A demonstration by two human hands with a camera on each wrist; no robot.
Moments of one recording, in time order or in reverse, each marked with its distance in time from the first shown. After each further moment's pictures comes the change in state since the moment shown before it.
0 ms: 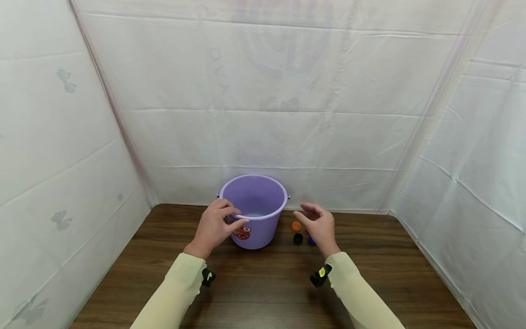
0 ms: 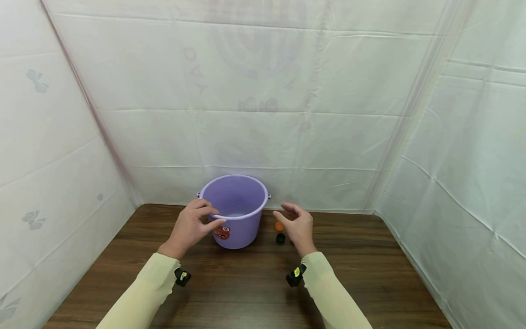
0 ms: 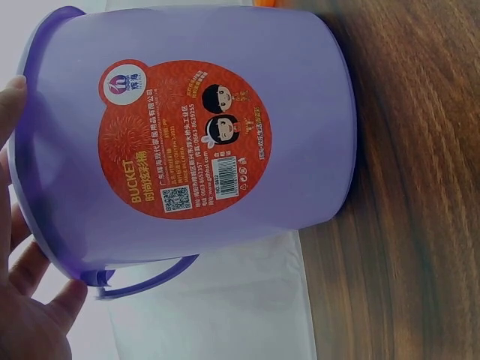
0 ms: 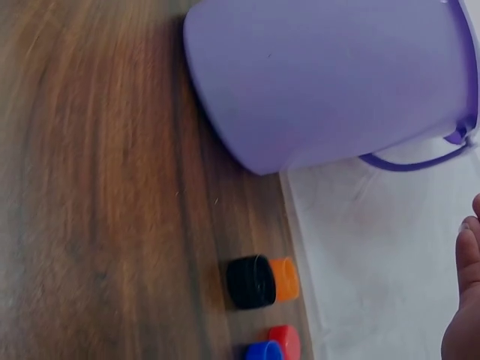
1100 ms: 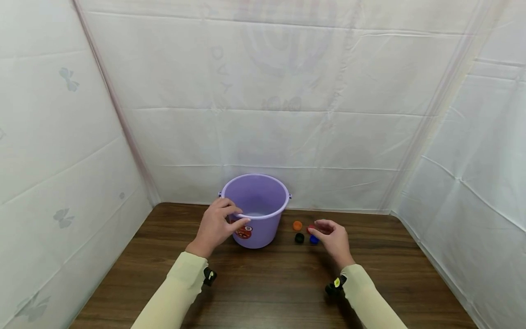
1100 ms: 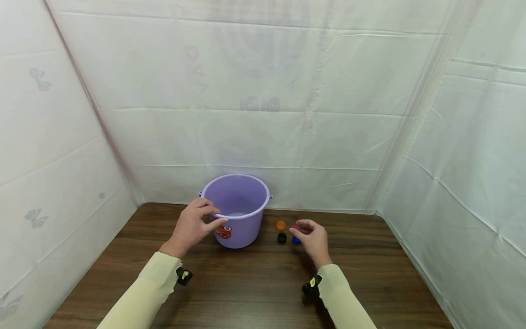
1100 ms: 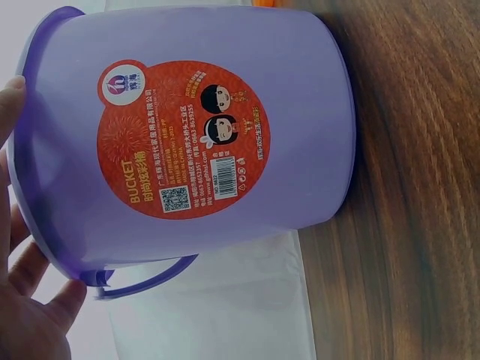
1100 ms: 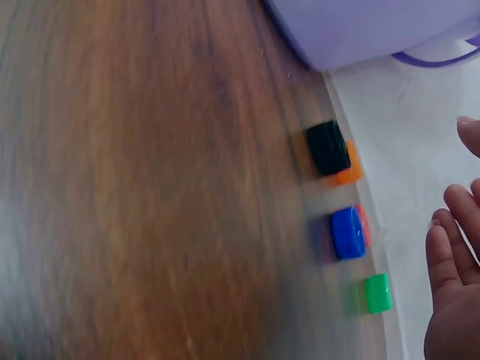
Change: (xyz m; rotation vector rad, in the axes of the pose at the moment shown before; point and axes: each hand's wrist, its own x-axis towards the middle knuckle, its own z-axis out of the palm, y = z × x) left_hand 0.000 -0.001 0.002 -0.001 0.003 -0.011; right_hand -0.020 0.052 -0.041 -0.152 -0.080 0.186
